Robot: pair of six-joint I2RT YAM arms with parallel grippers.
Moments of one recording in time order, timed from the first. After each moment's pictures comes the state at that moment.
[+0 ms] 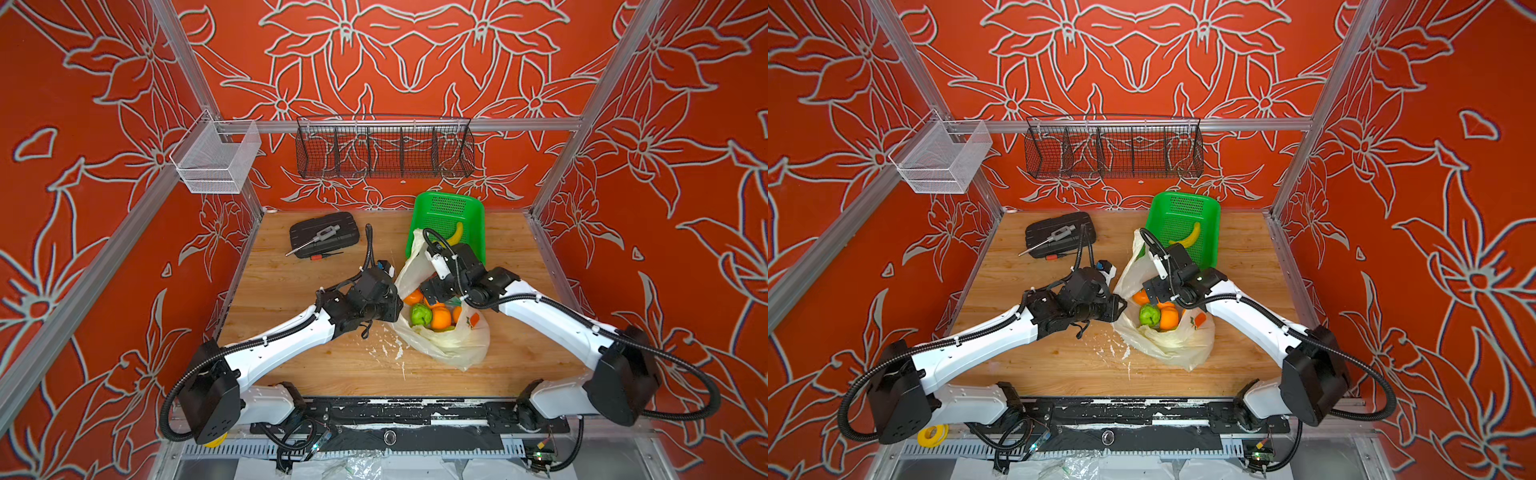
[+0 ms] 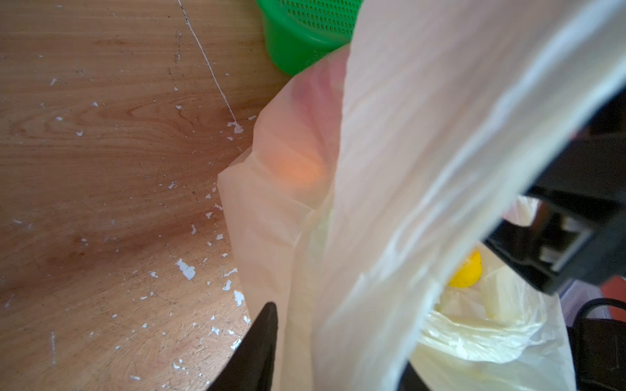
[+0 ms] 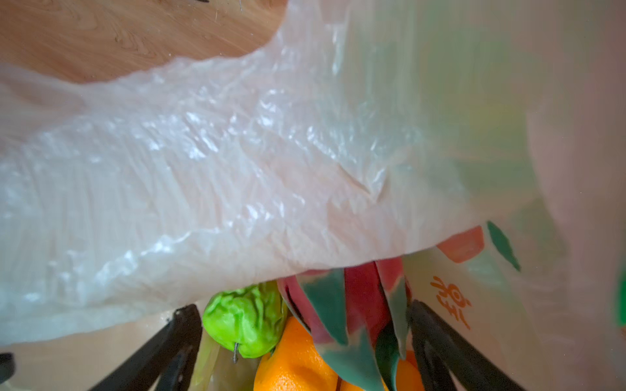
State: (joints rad) left arm -0.76 1.30 0.95 -0.44 -0.01 -0.60; right arm 0.62 1.44 1.11 -0.56 0.06 0.08
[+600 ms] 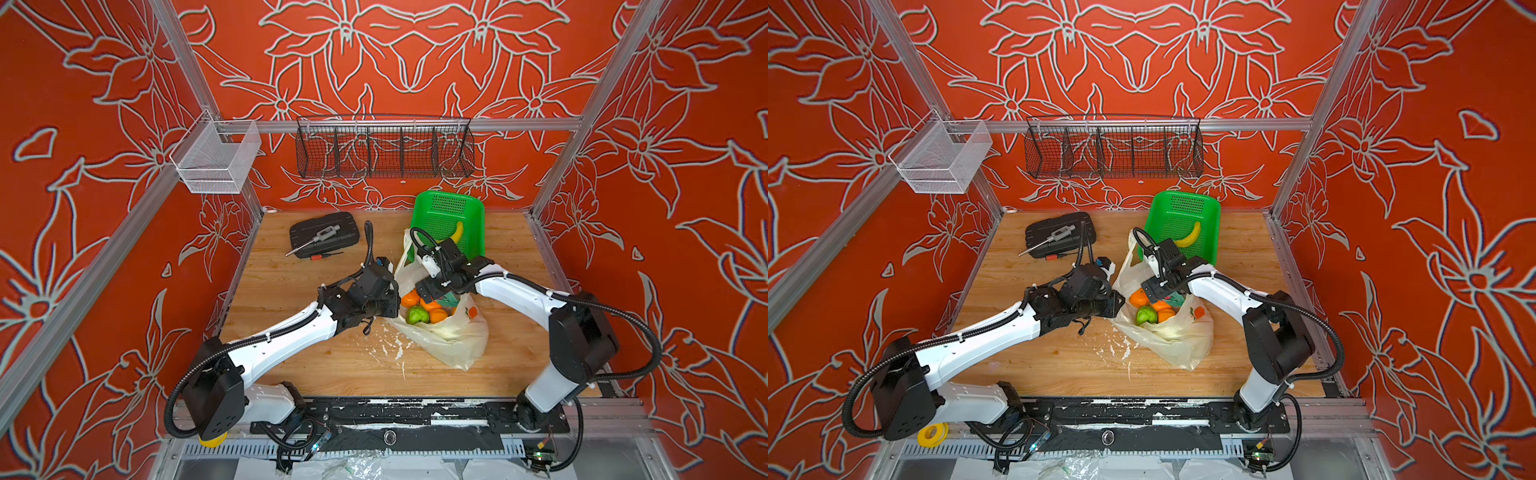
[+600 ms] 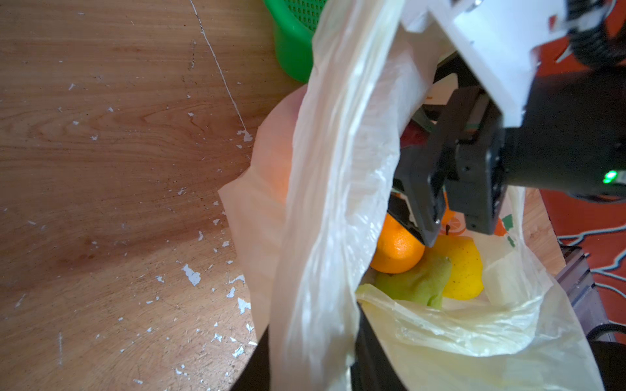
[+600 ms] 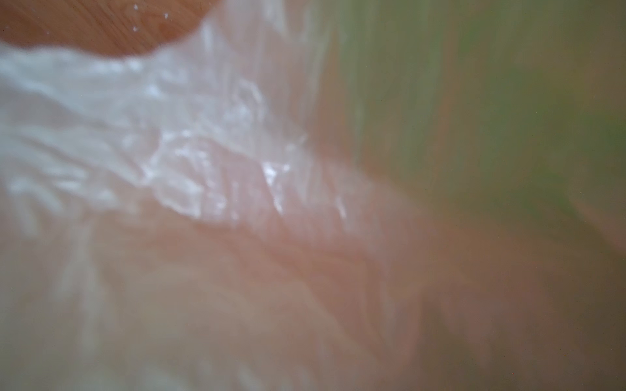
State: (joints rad) left arm -0.75 1.33 0.98 -0.45 -0.02 -0.61; right arm 0.57 1.67 1.19 -0.57 -0.02 0.00
